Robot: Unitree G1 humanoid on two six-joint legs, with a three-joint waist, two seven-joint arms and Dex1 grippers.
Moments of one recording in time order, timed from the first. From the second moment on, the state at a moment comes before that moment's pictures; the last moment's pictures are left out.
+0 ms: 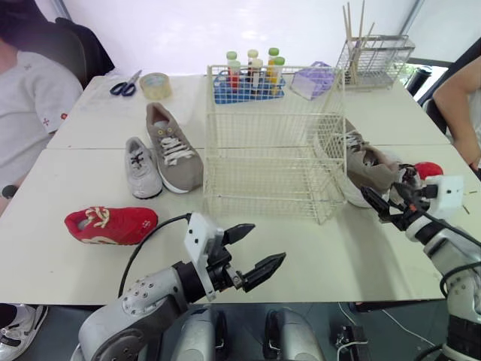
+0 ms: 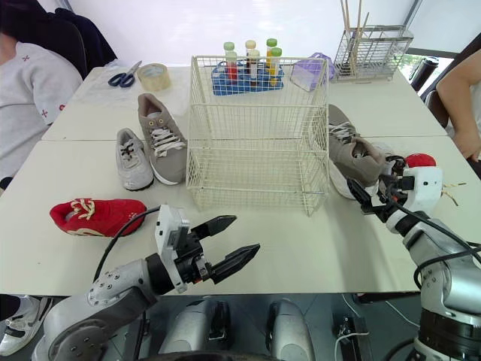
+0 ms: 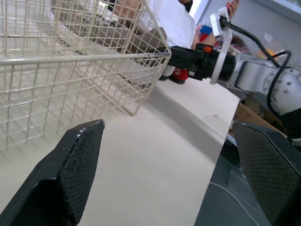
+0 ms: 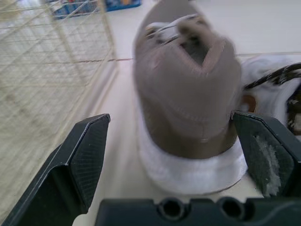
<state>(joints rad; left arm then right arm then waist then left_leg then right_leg) 0.10 0.43 -0.22 -0.86 -0.82 0.68 -0.28 -0.09 -0.53 -0.51 -0.22 0.46 0.61 0.45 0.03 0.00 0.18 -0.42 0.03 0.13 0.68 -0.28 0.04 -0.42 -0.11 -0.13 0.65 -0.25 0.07</state>
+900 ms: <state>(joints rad) 0.16 0.46 -0.22 -0.82 -0.76 0.68 -0.33 -0.40 -0.57 -0.35 0.40 0.37 0.21 0.67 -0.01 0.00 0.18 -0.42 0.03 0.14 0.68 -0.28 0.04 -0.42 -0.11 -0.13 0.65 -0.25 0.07</state>
